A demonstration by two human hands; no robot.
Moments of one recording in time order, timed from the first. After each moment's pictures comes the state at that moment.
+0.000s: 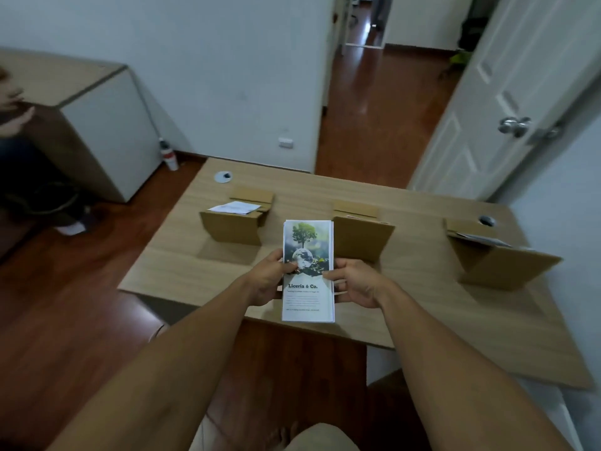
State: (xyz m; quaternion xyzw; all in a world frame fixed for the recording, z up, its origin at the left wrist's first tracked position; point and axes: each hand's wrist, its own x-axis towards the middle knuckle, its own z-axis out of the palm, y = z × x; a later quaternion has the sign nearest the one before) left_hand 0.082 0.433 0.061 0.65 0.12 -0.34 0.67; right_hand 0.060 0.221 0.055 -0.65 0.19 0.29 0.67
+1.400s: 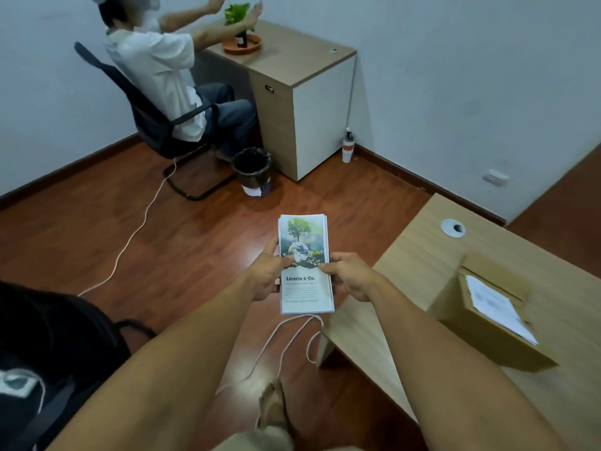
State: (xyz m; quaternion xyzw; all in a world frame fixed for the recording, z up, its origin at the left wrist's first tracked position) left_hand 0.204 0.936 0.030 0.61 0.36 -0.10 0.70; right_hand 0.293 0.760 0.018 -0.68 0.00 0.44 0.58
